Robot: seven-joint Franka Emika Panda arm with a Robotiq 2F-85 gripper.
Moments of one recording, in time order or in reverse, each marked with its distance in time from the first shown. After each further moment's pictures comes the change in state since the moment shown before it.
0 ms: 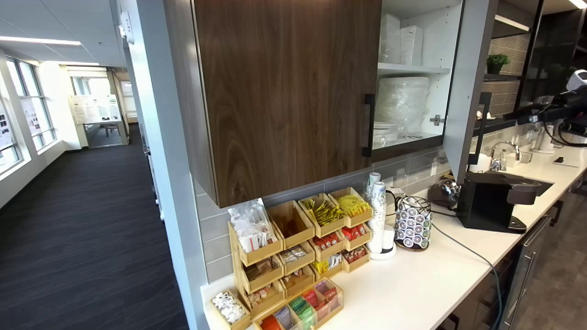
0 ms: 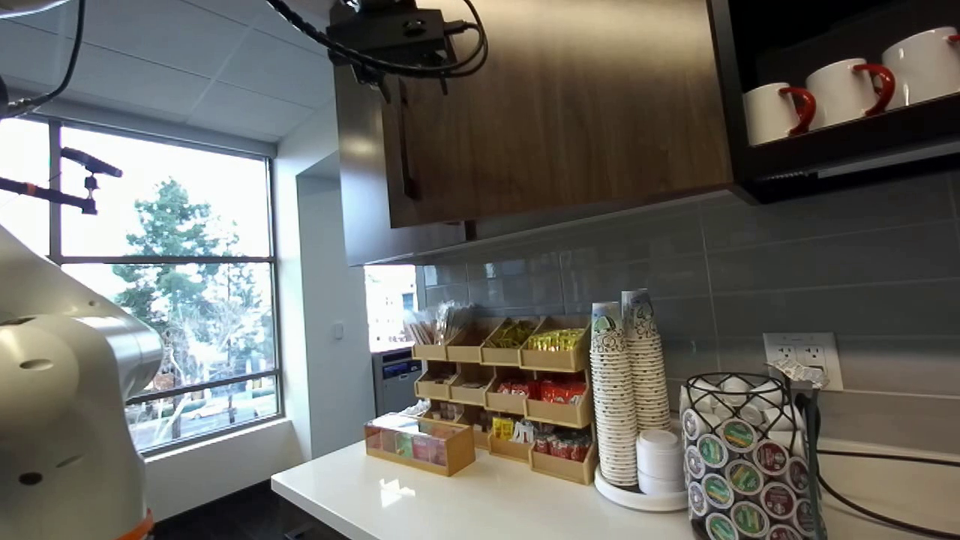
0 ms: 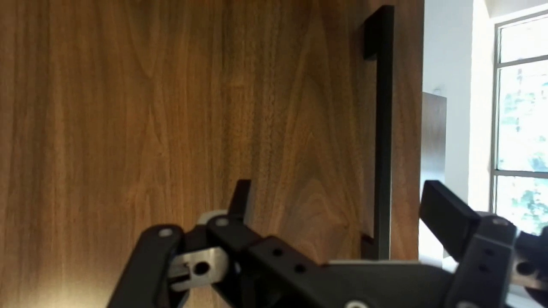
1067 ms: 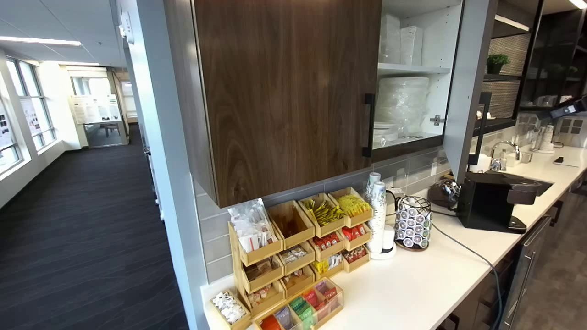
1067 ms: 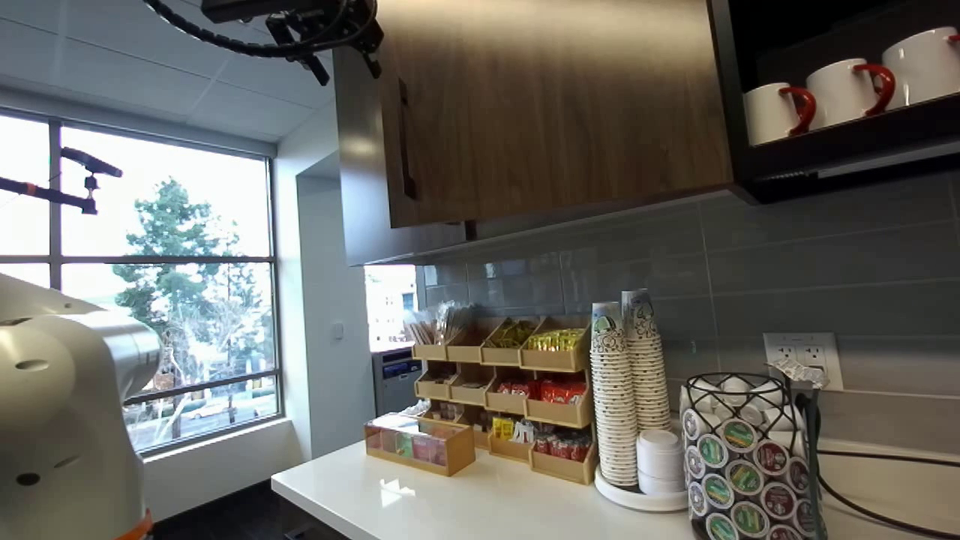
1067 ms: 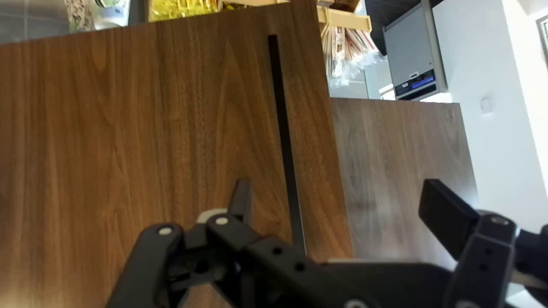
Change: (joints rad) arm -0.003 -0.272 0.083 -0.042 -0.255 0.002 0.478
